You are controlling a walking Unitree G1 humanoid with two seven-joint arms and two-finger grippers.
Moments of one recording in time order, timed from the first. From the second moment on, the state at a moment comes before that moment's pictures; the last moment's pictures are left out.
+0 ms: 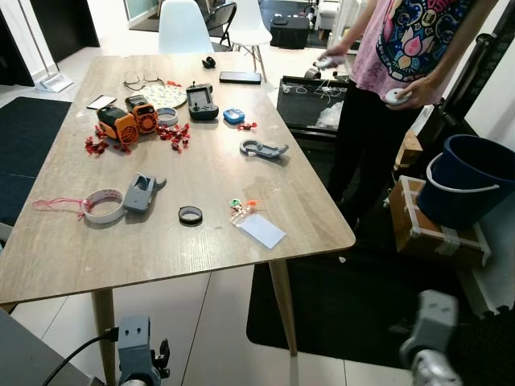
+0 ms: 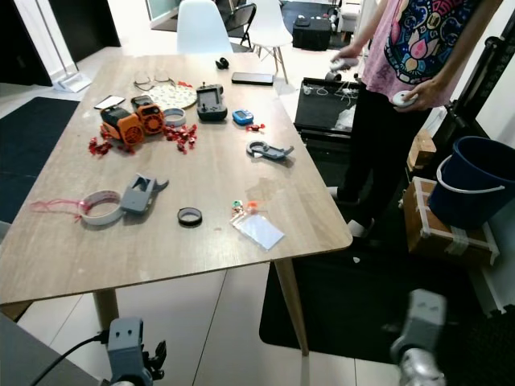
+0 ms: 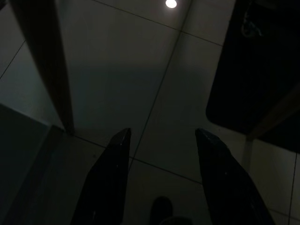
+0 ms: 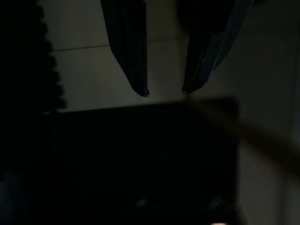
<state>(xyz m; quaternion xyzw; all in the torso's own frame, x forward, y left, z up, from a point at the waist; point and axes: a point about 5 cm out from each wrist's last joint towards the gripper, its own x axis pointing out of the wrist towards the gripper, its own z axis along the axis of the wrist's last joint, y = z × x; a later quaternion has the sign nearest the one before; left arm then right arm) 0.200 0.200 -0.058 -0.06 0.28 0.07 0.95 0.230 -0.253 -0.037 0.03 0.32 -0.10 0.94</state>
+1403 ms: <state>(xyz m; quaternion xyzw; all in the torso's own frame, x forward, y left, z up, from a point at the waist) 0.194 0.198 -0.063 -0.06 0.30 0.07 0.95 0.205 -0.157 -0.070 -0.03 0.39 0.15 0.91</state>
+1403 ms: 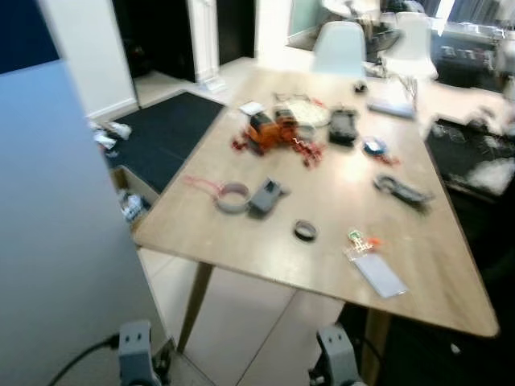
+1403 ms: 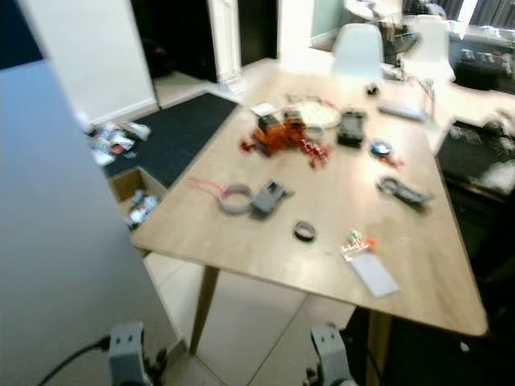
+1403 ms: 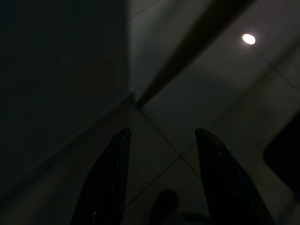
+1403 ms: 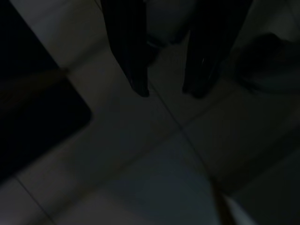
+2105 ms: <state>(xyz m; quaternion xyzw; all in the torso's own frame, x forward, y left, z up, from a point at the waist) 0.197 0.200 -0.060 -0.06 0.29 0.08 0.95 0.208 -0.155 -0.068 -0.03 0.38 0.15 0.91</state>
